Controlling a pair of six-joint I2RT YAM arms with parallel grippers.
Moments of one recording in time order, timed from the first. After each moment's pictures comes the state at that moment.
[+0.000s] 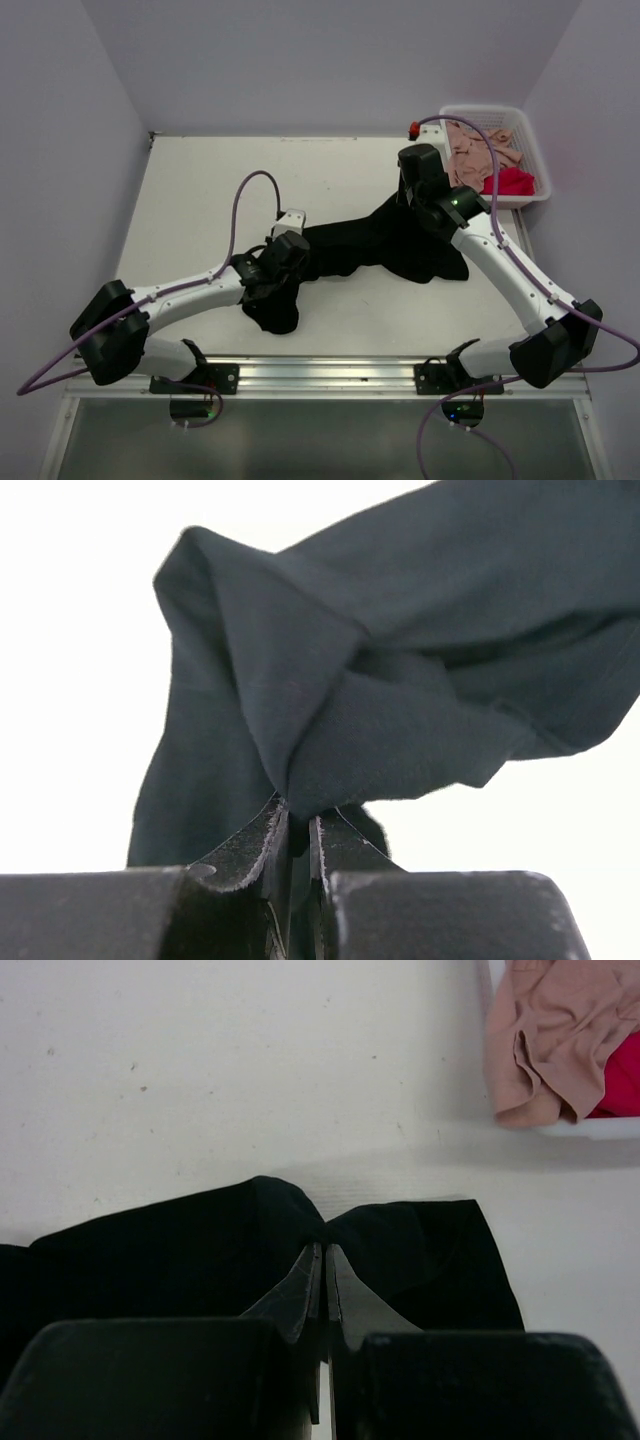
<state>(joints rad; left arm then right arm) -0.87 1.37 0.78 -0.25 -0.49 -0.49 0.52 1.35 1.38 -0.65 0.53 0.33</state>
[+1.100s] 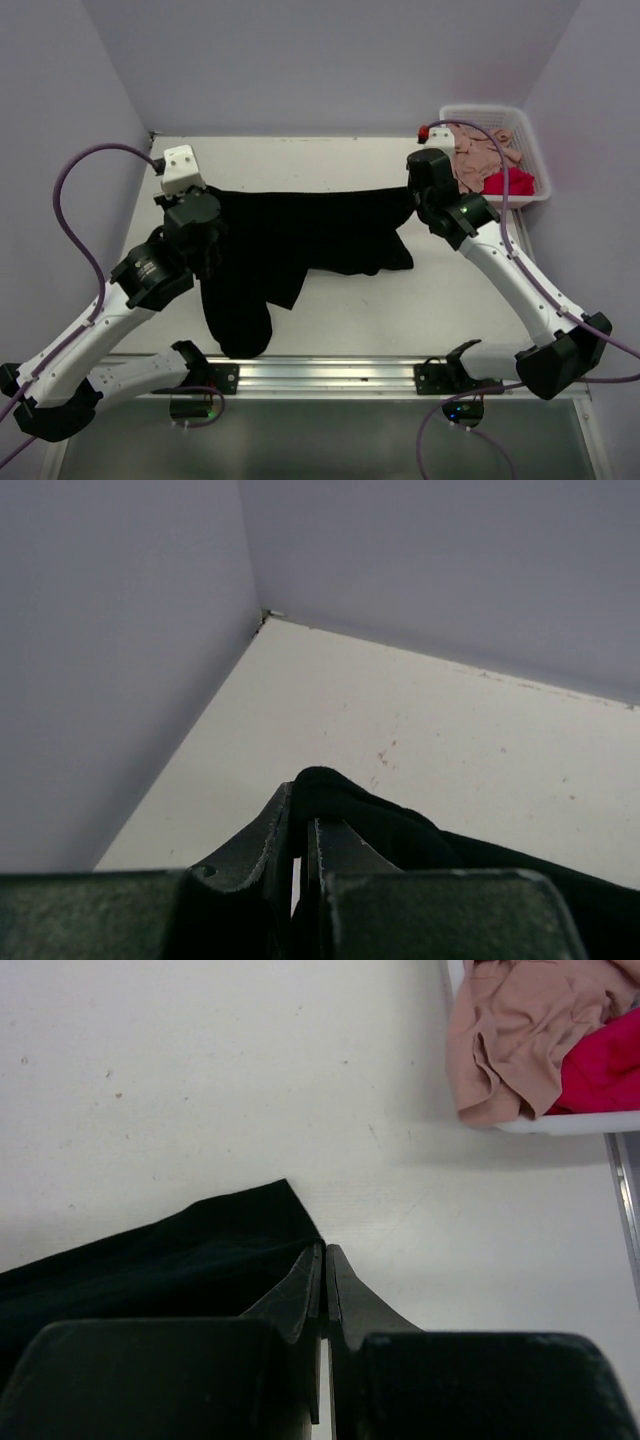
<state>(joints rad) -0.80 0.93 1.21 -0.60 -1.18 -0.30 0.51 1.30 1.33 -0.65 0.56 0.30</state>
